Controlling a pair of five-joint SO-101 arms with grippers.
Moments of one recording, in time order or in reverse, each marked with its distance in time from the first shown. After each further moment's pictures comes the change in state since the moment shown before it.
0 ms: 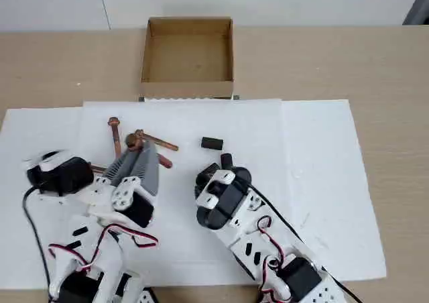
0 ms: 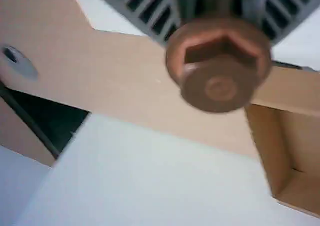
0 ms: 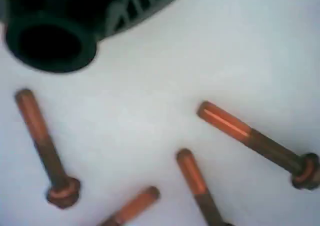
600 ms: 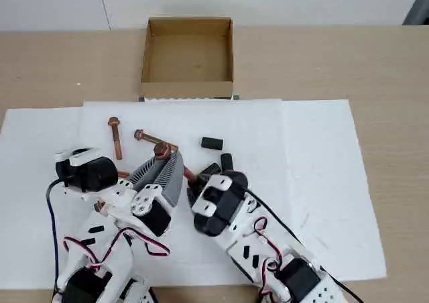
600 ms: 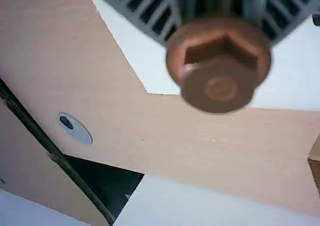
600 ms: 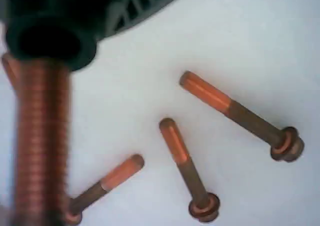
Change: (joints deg) left arm 8.6 0.0 2.5 -0.1 1.1; right arm -1.7 0.0 0.0 -3.2 0.0
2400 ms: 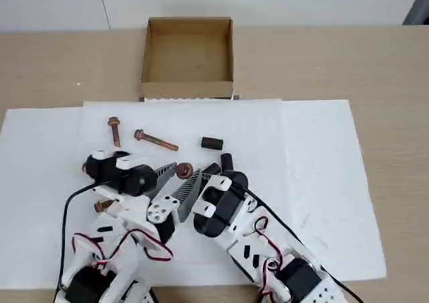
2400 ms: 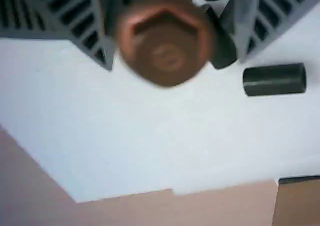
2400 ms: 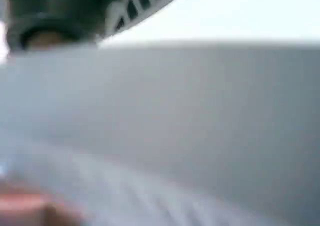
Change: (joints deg) left arm 1.7 0.0 1.1 8.8 -16.4; right arm 0.0 0.1 -0.3 0.0 1.1
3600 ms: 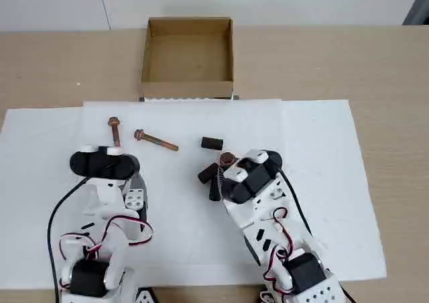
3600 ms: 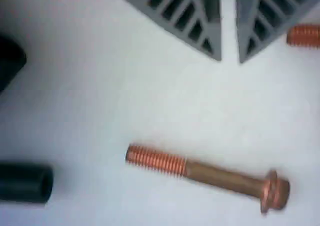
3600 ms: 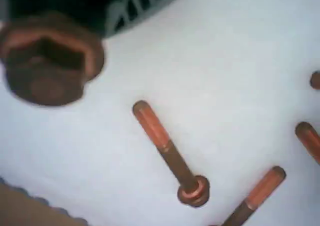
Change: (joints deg) left arm -22.6 -0.1 10.5 5.5 -13.4; right arm 14.7 2.7 -0.3 0.0 -6.5
